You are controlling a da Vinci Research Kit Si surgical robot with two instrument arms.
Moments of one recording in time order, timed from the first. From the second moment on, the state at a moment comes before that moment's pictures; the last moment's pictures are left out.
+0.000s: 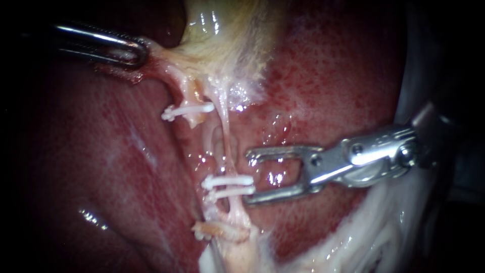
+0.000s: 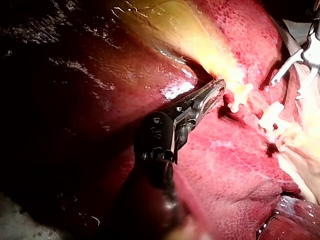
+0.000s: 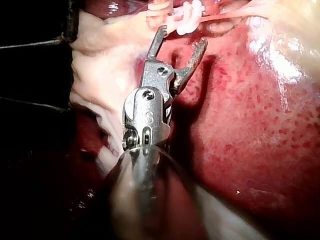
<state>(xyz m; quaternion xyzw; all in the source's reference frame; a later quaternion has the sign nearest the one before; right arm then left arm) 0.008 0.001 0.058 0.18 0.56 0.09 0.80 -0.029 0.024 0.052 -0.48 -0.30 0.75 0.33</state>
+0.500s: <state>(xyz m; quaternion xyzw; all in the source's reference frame) 0.006 0.002 0.056 0.15 0.53 0.05 0.83 -0.030 0.024 0.053 -0.48 -0.30 0.76 0.33</state>
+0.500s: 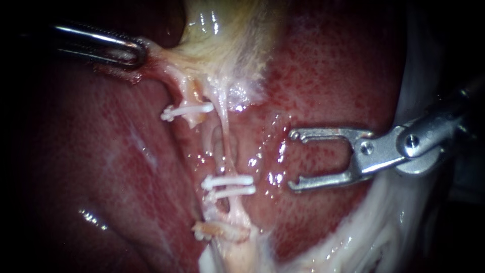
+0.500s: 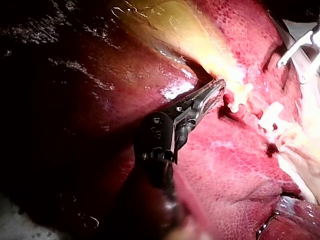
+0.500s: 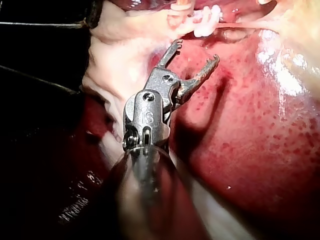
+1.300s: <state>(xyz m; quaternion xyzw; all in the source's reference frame) 0.006 0.002 0.057 0.16 0.54 0.04 0.83 -0.034 0.022 0.058 -0.47 -0.31 0.76 0.33</state>
